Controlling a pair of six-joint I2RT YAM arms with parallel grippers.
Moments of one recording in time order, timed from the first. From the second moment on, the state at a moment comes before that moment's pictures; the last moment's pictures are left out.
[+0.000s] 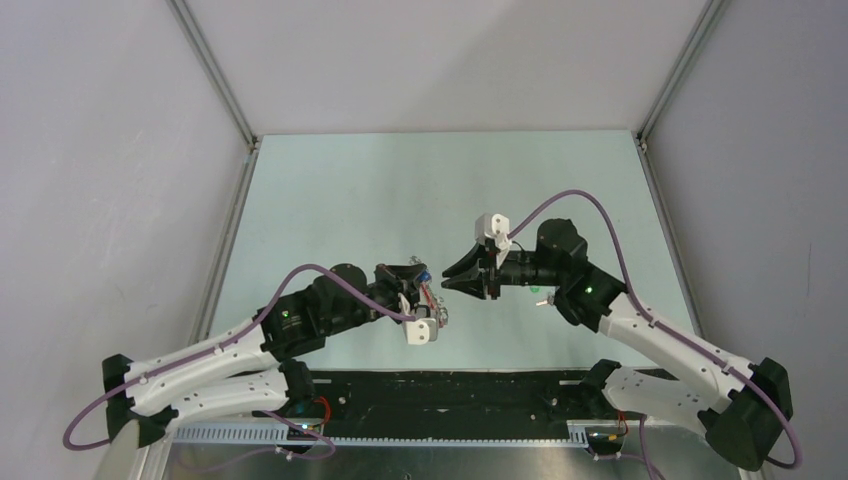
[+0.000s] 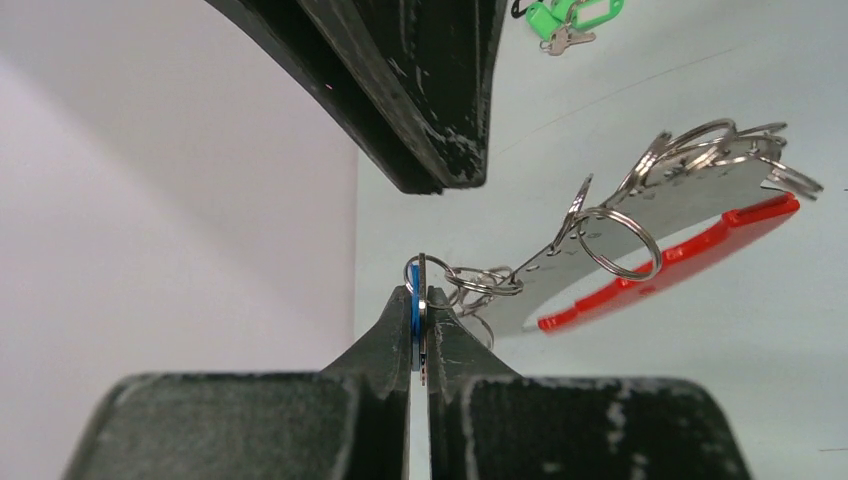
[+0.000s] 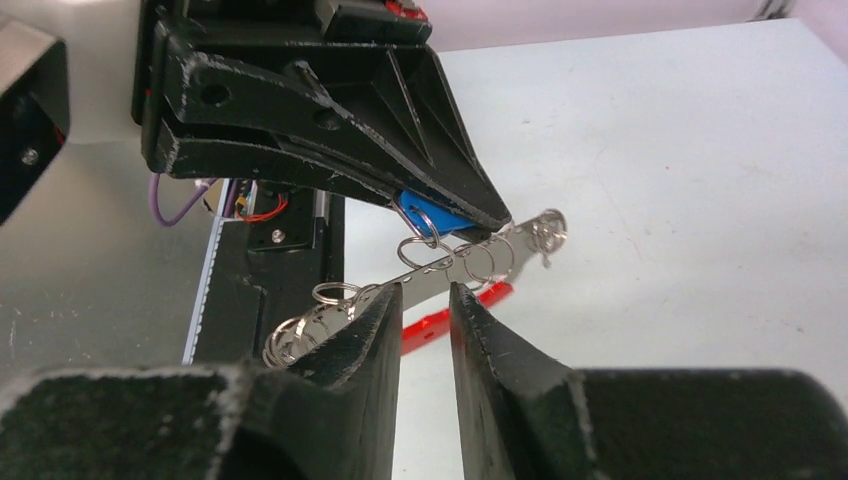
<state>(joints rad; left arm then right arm) -1.11 0.81 0.76 -0.24 -0.05 1.02 0.77 1.00 0.79 0.10 -0.73 -0.06</state>
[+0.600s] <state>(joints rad) -1.11 0.90 0.76 -0.24 -0.11 0.98 0.84 0.89 0.79 0.04 -0.52 0.00</state>
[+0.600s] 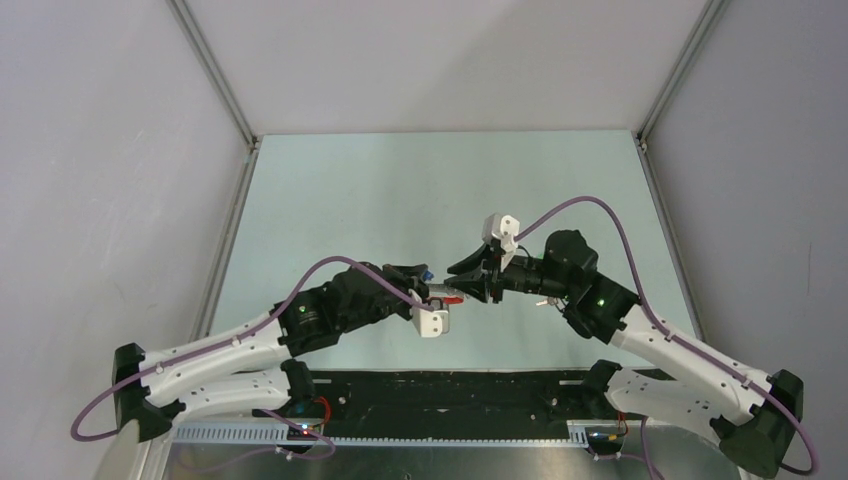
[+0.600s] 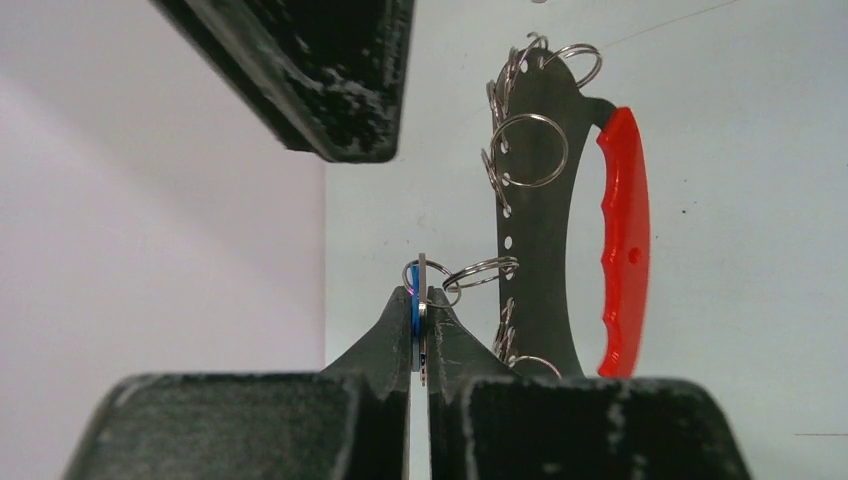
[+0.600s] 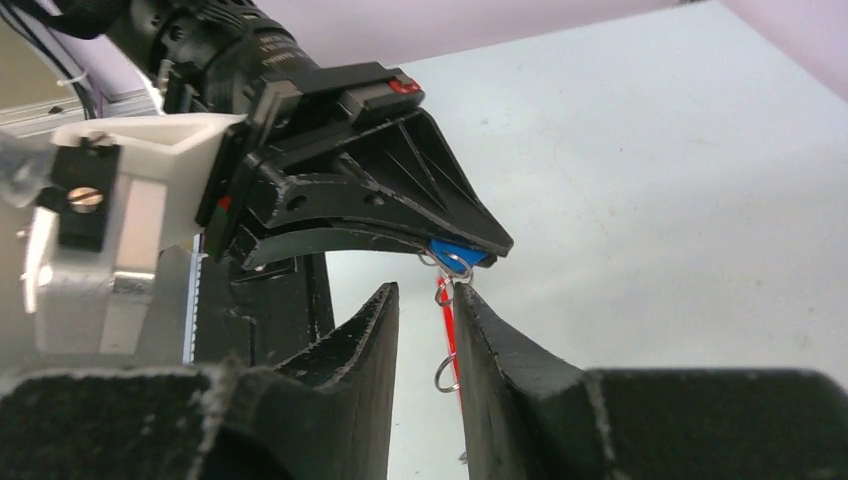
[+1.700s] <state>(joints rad) -0.88 1.00 0.87 -0.25 -0.05 0.85 0.79 1.15 0.62 0.59 -0.41 -0.09</state>
